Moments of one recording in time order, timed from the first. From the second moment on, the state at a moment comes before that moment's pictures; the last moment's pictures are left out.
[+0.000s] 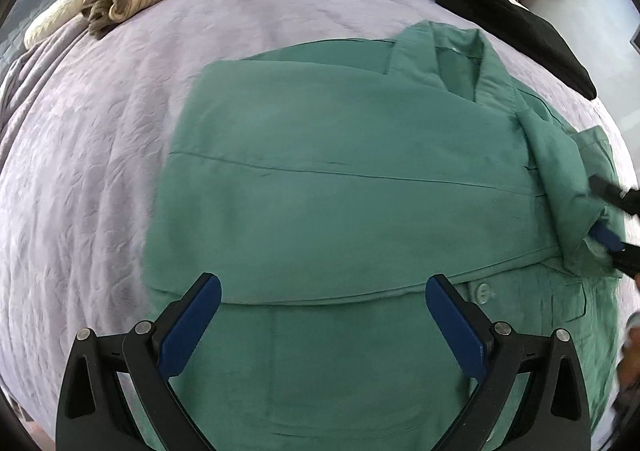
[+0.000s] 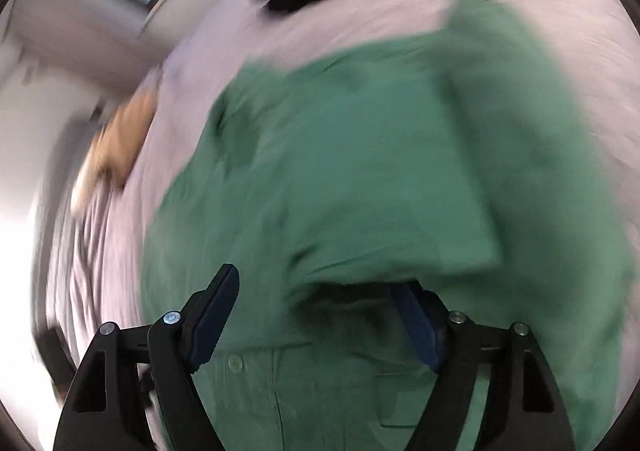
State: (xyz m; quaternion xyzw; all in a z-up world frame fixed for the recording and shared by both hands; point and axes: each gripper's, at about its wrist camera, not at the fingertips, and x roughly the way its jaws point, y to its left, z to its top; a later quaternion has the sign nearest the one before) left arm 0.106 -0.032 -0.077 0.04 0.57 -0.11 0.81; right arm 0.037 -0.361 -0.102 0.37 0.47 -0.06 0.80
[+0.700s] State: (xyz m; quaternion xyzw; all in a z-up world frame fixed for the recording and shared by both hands) left arm 0.136 -0.001 -0.083 -0.05 0.59 -0.15 0.79; right arm 0.041 -0.241 -0.106 0.21 0.58 0.07 0.78
